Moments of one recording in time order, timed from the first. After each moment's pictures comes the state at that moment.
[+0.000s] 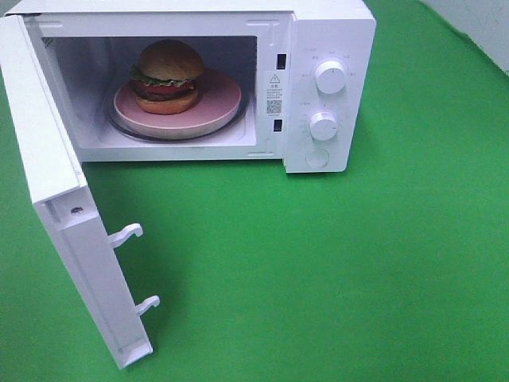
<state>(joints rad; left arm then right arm) 0.03 -0.01 -0.52 -0.15 1.09 0.15 0.10 0.00 -0.50 -0.09 0.97 0.13</state>
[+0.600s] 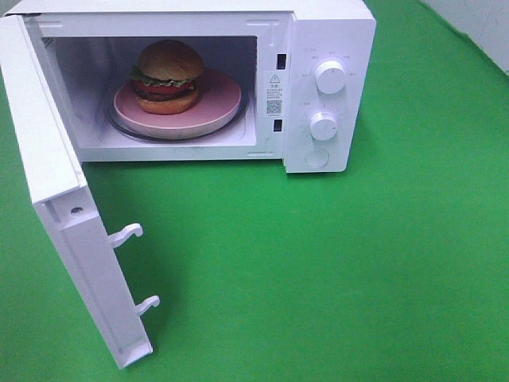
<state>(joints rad) 0.03 0.00 -0.52 -0.15 1.09 0.15 0.10 0.00 -0.50 -0.09 0.97 0.13</state>
